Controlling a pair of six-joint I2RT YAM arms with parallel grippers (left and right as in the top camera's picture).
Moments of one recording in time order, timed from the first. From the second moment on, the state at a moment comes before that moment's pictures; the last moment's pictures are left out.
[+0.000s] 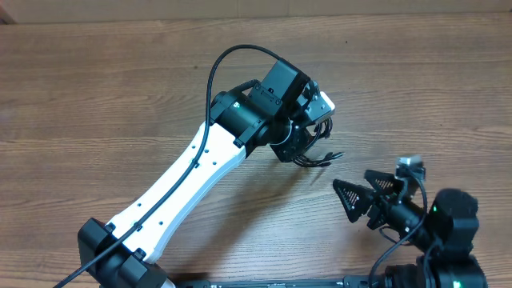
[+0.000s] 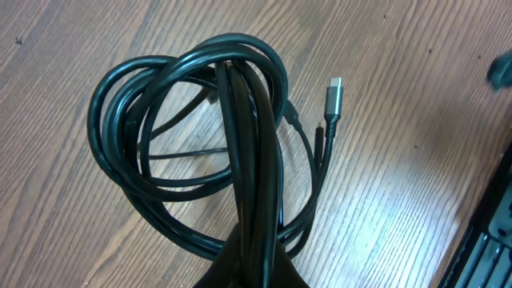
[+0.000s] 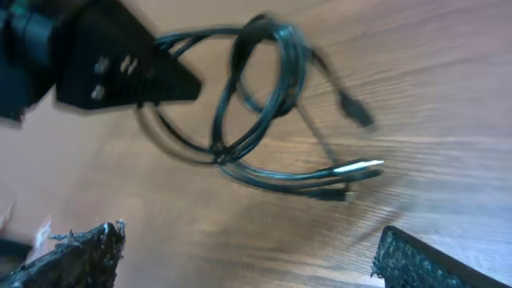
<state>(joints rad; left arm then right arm) -0.70 1.71 1.68 -1.05 0.21 0.24 0.00 0.44 0.53 -0.58 -0.68 0.28</state>
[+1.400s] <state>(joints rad) -0.65 1.71 1.69 -1.08 0.35 0.52 0.00 0.56 0.54 -0.55 -0.60 0.00</state>
